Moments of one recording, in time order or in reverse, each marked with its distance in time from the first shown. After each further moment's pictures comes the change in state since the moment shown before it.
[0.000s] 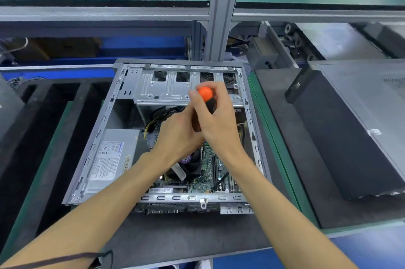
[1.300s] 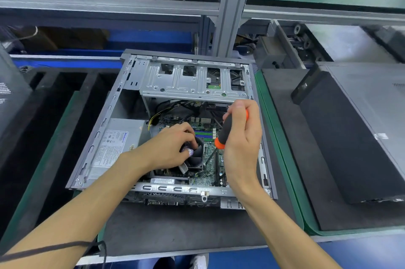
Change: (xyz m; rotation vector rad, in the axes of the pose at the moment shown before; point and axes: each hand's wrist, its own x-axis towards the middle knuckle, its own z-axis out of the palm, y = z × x) left_hand -0.029 -0.054 0.000 0.040 -0.488 0.146; right_hand -0.048 -0.007 -0.017 0.124 0.230 0.063
